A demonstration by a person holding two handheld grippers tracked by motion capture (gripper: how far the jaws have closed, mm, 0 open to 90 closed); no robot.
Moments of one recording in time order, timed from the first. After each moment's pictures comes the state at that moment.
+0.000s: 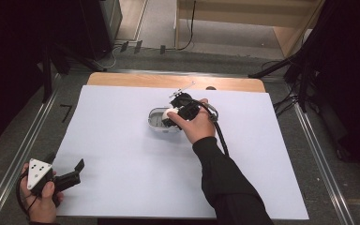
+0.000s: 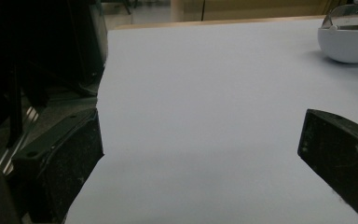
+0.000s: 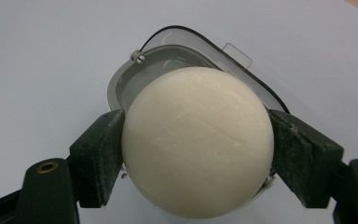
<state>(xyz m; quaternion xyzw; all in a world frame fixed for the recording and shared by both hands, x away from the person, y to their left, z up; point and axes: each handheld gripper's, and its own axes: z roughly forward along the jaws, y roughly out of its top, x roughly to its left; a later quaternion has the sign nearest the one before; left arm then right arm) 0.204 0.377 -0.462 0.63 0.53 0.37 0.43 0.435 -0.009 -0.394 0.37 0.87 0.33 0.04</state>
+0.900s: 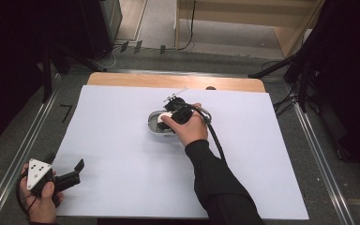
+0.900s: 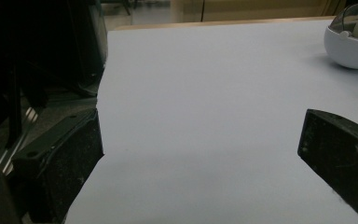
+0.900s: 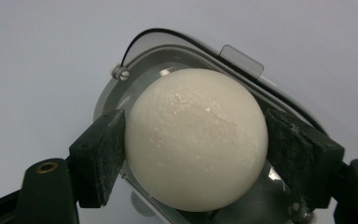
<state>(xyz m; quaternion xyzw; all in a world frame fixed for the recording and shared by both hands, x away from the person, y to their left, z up) 0.203 0.377 -0.462 0.63 0.53 0.37 0.43 0.435 0.008 -0.415 0.38 0.87 0.32 0.04</state>
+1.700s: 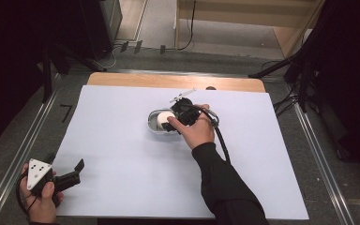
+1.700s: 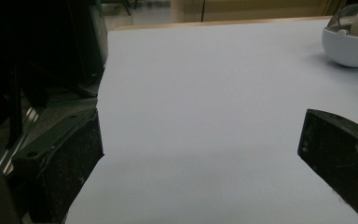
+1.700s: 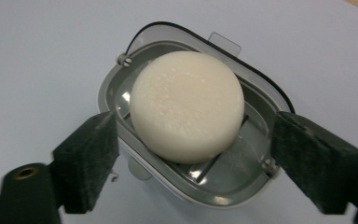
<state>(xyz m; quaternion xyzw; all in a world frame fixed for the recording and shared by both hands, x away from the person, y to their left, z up) 0.203 0.377 -0.462 0.63 0.53 0.37 0.43 0.421 -0.013 -0.404 0.37 0.86 0.34 0.07</state>
